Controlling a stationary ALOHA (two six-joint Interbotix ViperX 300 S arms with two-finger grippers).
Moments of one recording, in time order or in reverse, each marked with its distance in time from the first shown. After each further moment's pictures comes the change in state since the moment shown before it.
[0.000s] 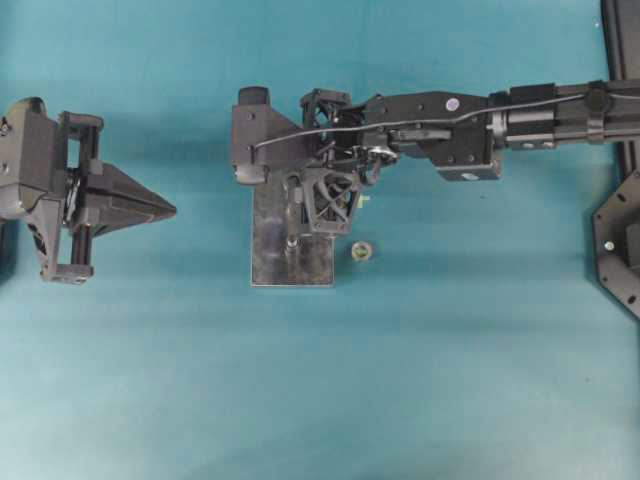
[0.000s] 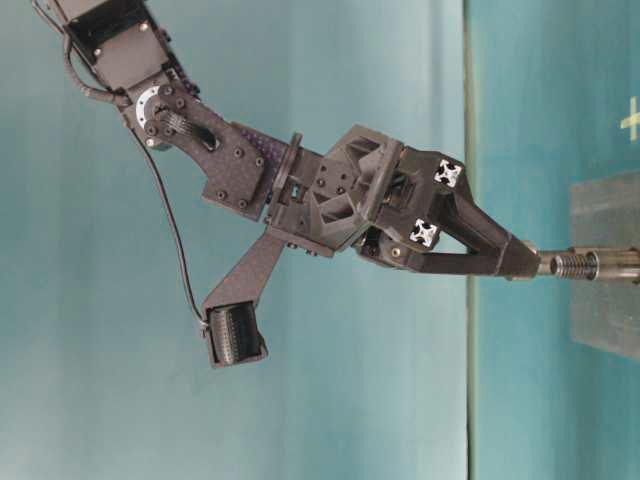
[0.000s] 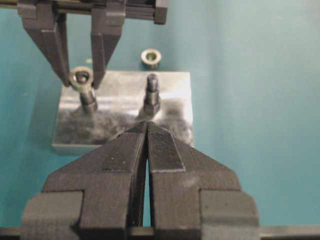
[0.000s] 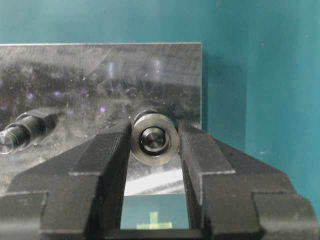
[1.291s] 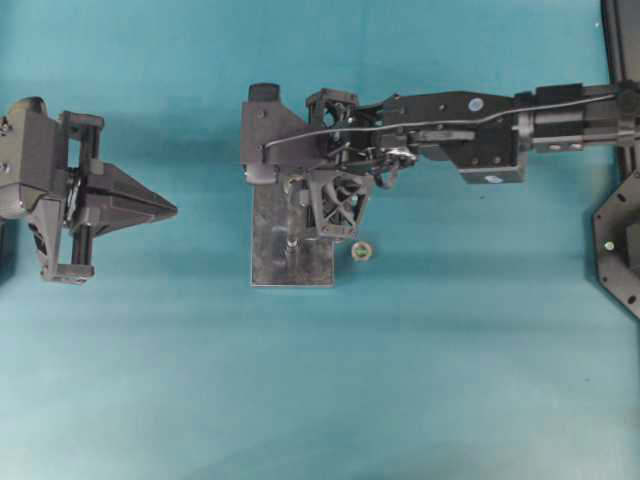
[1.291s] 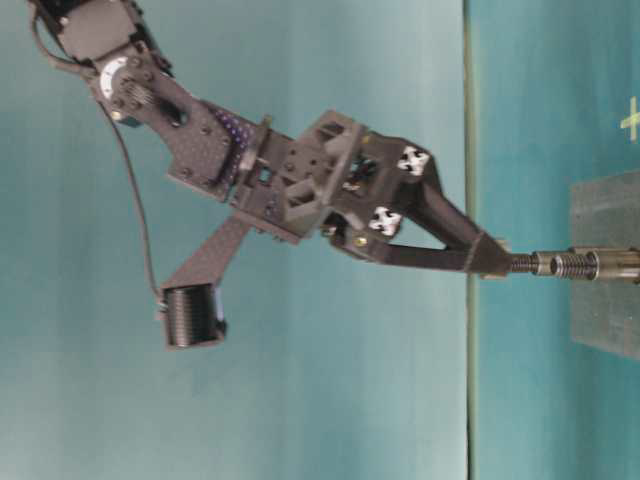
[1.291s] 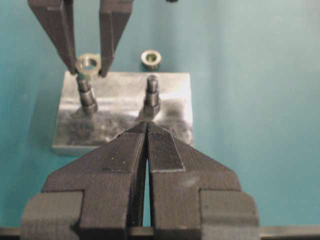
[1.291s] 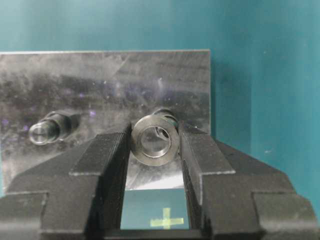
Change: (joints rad) left arm 0.000 0.005 -0.003 0.000 0.000 0.003; right arm 0.017 -0.057 0.034 0.018 -0.029 0.006
